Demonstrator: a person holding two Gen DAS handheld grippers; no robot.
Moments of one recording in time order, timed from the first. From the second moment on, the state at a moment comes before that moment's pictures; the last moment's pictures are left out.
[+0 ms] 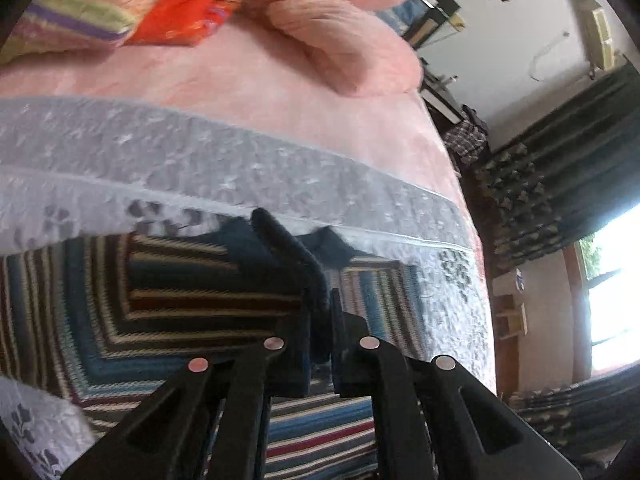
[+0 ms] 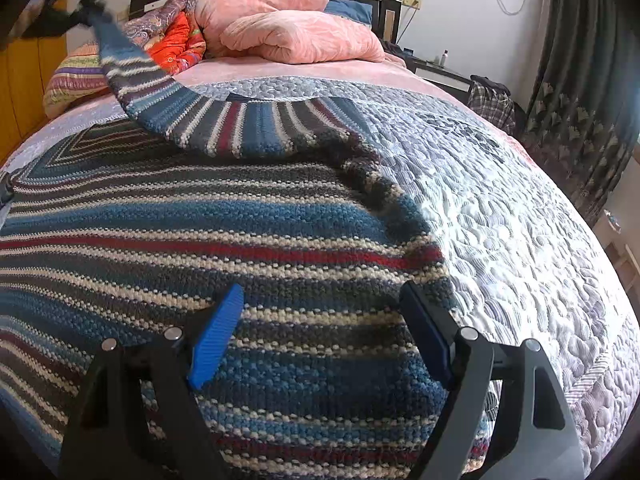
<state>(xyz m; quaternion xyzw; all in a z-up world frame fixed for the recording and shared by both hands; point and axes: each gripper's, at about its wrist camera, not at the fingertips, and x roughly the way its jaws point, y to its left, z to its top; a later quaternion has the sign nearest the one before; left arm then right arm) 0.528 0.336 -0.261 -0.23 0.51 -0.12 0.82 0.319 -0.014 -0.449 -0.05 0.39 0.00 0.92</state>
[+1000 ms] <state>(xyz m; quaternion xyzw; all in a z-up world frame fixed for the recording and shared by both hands) 0.507 0.399 -0.429 -0.27 0.57 0.05 0.77 0.316 -0.020 -0.450 -0.04 0.38 -0.01 0.92</state>
